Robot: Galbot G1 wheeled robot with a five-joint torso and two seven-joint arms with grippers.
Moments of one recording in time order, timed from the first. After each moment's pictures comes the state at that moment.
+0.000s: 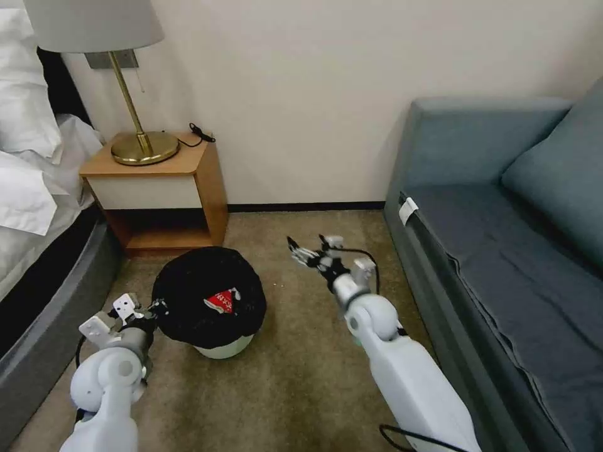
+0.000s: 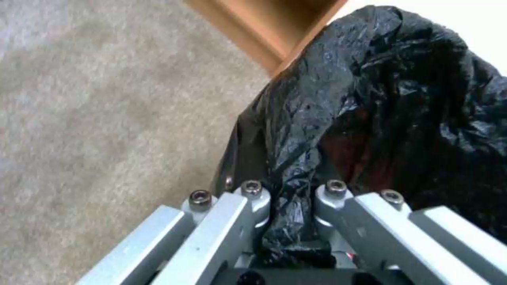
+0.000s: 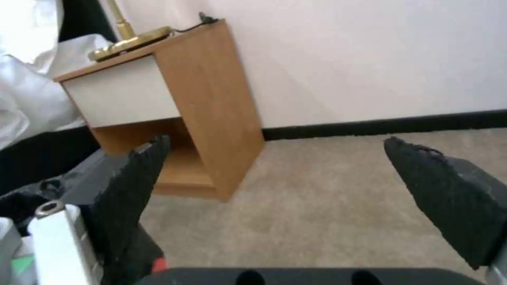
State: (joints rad) left arm 1.27 -1.43 -0.85 -1.86 -0.88 0.59 -0.31; right arm -0.93 1.39 0.15 1.59 0.51 -0.16 -0.05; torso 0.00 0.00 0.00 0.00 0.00
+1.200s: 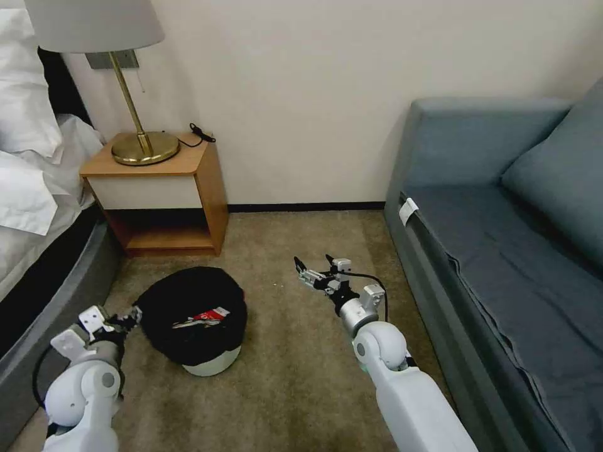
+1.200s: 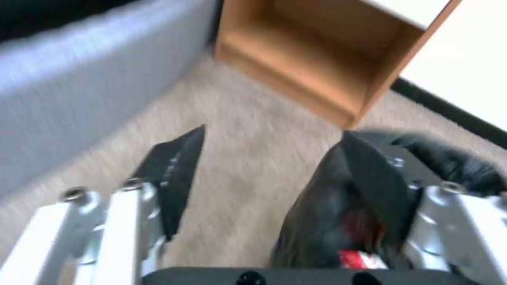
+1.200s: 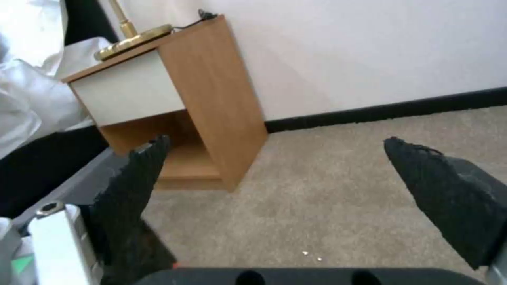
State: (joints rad) left arm 1.31 -1.38 -0.92 -1.90 -0.59 0.51 -0.25; right arm -1.05 1.43 0.21 1.64 0.48 -0.14 -0.10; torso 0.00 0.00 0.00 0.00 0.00
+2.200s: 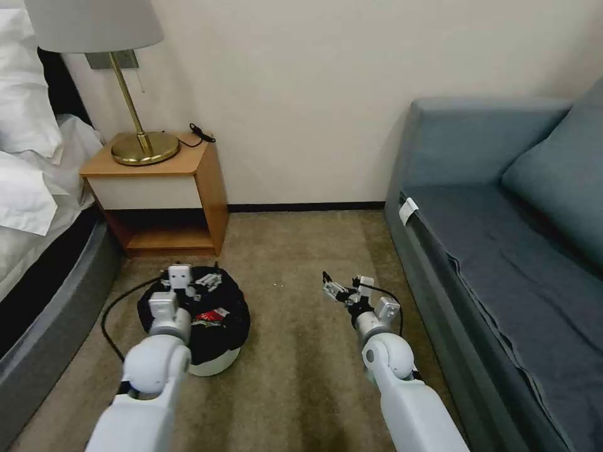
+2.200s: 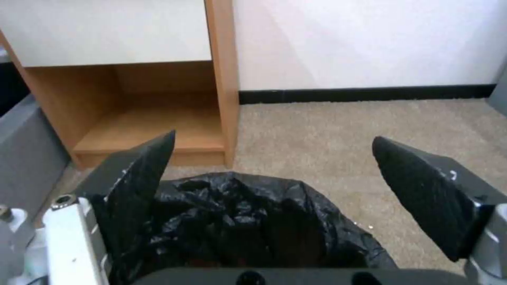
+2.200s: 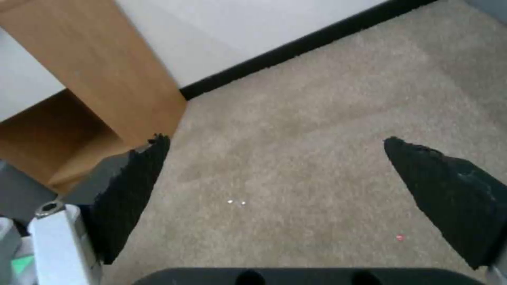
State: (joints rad) left arm 1.23 -1.34 -0.51 -1.88 -0.20 0.34 -0.12; right arm -1.08 1.49 0.31 1.52 0.53 -0.17 0.04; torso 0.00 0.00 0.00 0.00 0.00
